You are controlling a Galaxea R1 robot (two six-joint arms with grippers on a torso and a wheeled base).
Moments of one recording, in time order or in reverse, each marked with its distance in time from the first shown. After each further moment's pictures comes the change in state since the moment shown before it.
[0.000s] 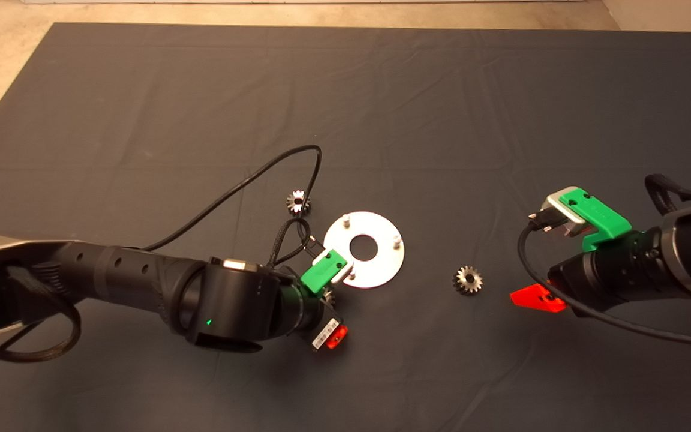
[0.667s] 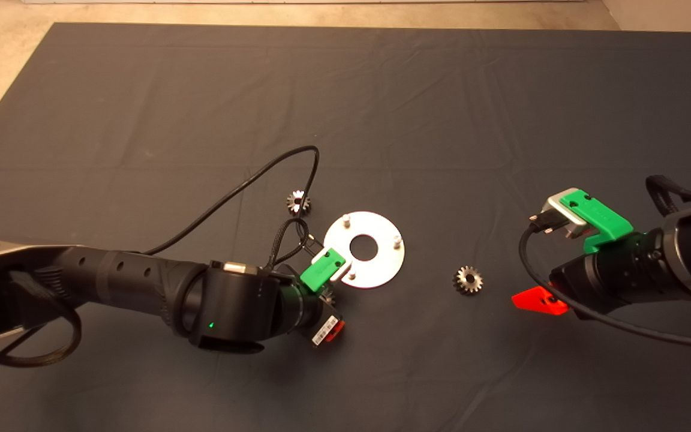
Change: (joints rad) left arm 0.014 -0.002 -0.010 0.049 0.000 0.004; right arm 0.006 0.000 0.003 0.020 0.000 0.000
